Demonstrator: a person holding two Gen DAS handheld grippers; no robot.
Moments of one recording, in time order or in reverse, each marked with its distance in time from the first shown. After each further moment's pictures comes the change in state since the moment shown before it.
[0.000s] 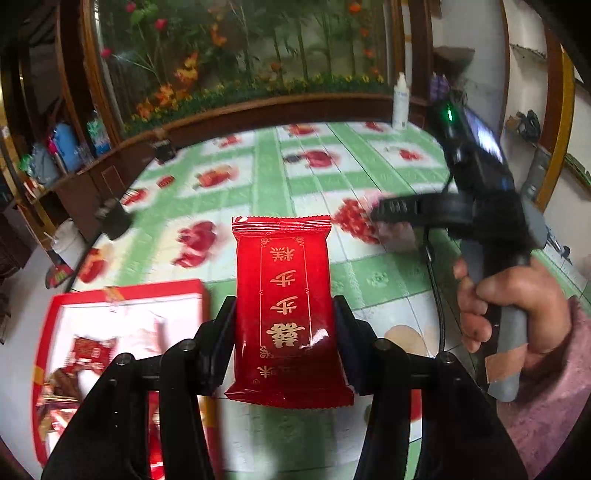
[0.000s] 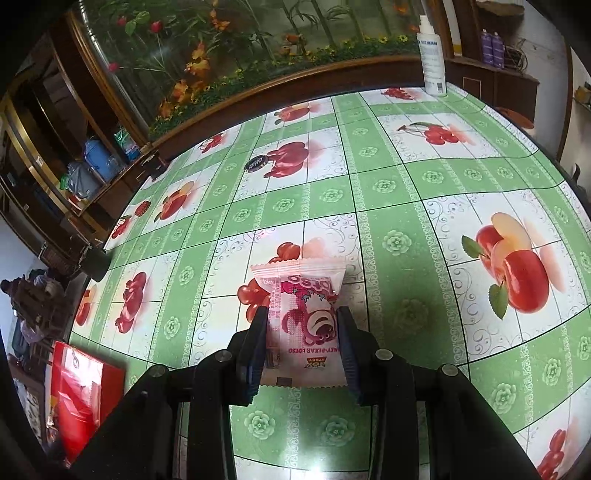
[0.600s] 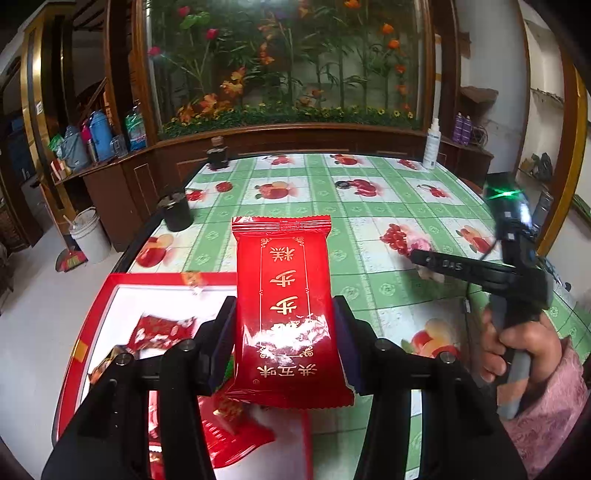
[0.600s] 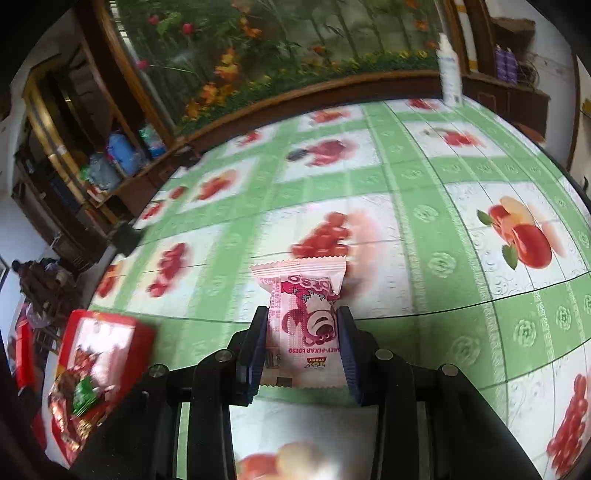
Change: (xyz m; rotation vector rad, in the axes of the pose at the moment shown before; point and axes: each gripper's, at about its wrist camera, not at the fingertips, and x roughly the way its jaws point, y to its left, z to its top) left arm -0.043 0.080 -0.028 -0.125 -0.080 0.029; right arm -0.035 0.037 -0.048 -0.067 -0.069 0.067
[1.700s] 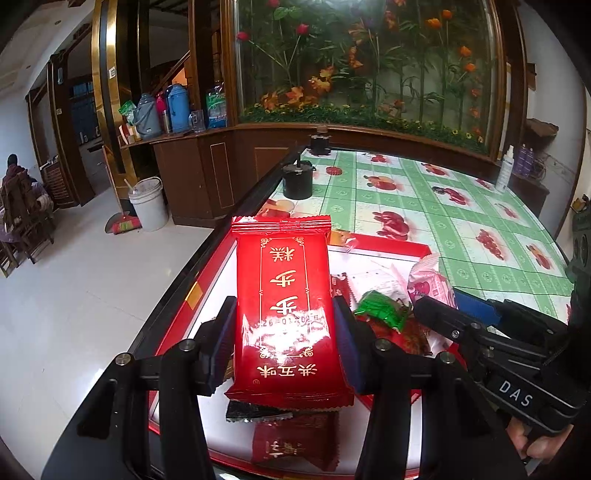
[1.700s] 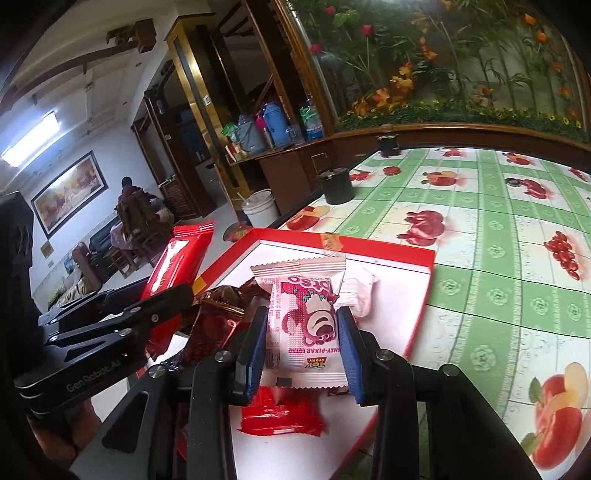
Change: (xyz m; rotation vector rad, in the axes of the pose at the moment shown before) left arm -0.018 0.116 -0.056 -0.164 -0.014 0.190; right arm -0.030 0.197 -0.106 -0.349 -0.053 0.399
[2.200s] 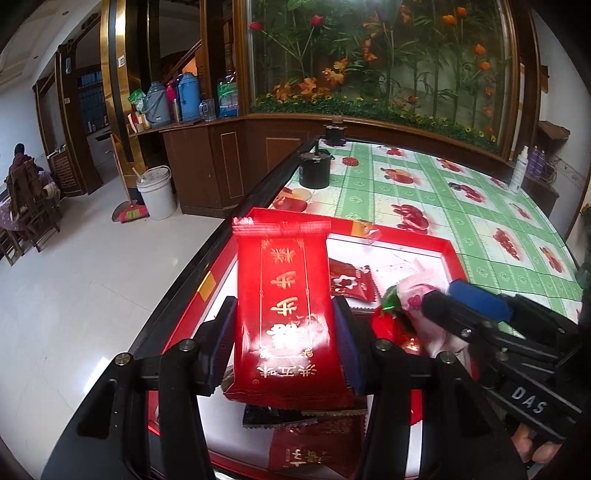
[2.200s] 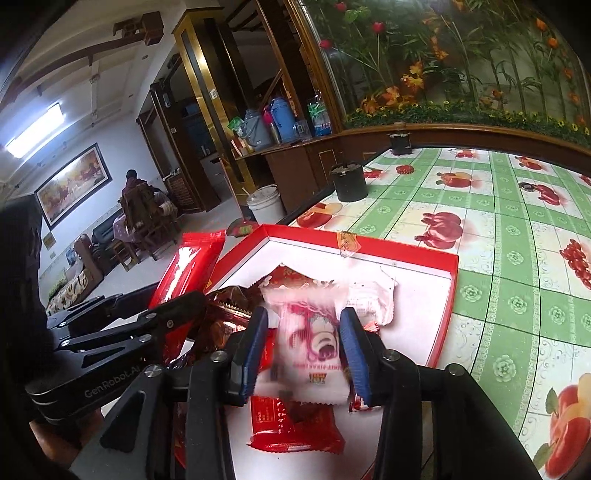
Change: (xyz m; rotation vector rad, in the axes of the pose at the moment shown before) left arm 0.014 0.016 -0.005 -0.026 0.026 0.036; right arm 0.015 0.010 0.002 -0.026 0.004 0.006
